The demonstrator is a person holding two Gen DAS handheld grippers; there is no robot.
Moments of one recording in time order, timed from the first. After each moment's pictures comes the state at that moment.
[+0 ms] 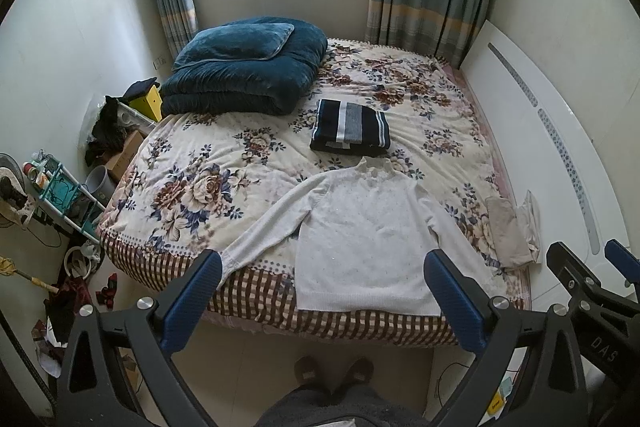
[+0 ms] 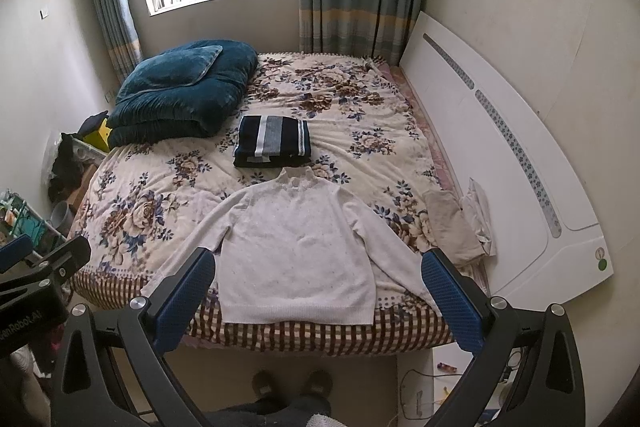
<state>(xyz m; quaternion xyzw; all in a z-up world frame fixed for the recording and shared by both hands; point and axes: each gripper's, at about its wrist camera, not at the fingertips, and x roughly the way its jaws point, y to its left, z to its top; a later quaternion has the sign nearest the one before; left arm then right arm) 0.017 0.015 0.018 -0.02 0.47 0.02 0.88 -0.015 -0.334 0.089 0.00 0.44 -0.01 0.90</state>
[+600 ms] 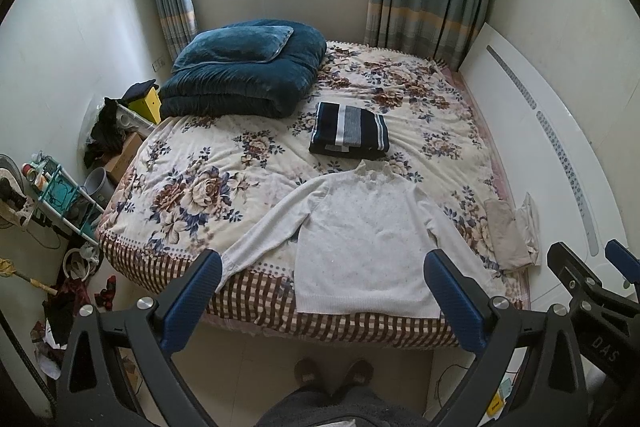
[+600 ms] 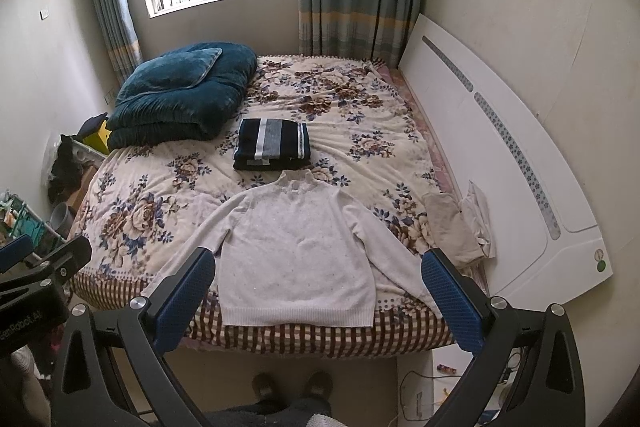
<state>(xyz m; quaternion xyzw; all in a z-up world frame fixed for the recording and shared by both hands) 0.016 0.014 0.019 -0.02 0.47 0.02 0.88 -0.015 -0.336 0.088 0.00 0.44 -0.01 0.90</state>
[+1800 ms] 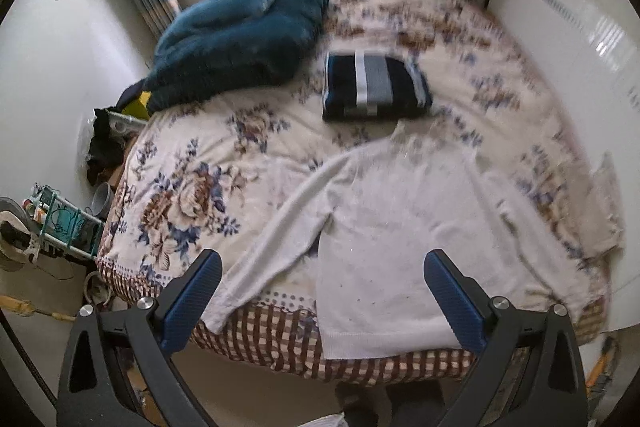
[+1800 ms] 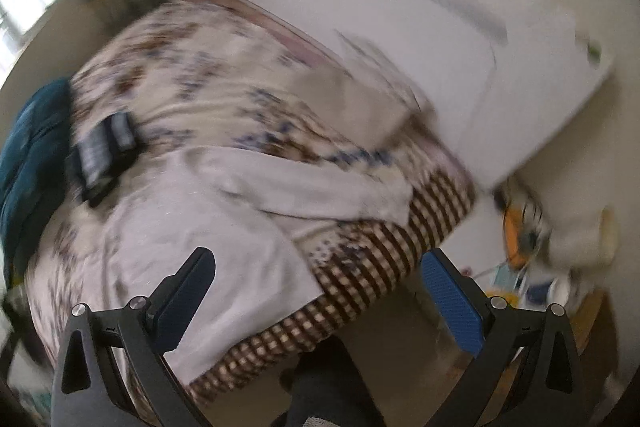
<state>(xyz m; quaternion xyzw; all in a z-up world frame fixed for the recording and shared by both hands) 0.210 -0.026 -0.211 0.08 0.53 0.06 0.84 0.096 -0.591 -0.180 0.24 0.54 -0.29 0.75</state>
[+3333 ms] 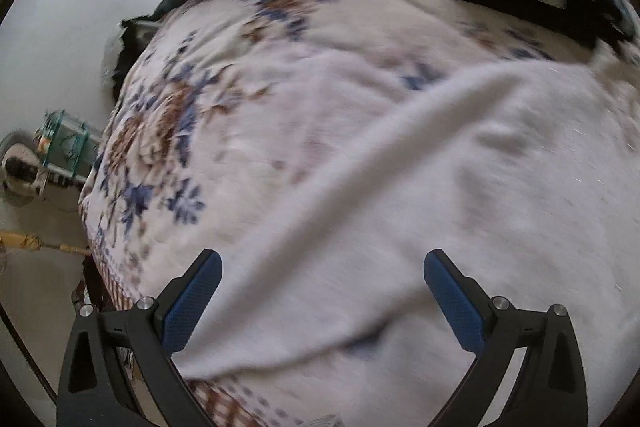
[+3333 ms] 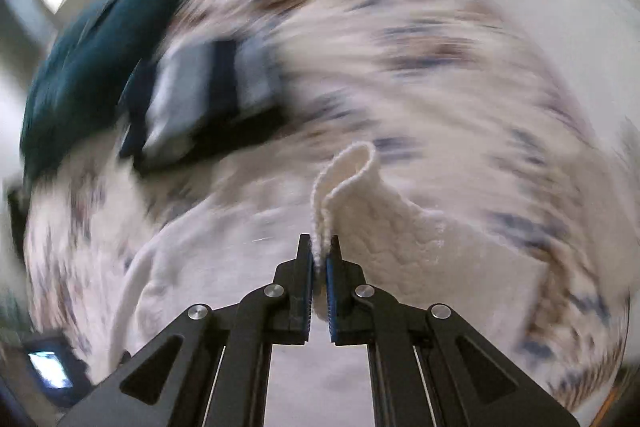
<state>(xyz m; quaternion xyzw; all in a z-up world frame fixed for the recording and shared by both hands) 0.373 0.096 -0.536 0.05 0.60 0.23 0.76 0.440 -0.309 -0.485 0.08 0.56 -0.01 0.82</state>
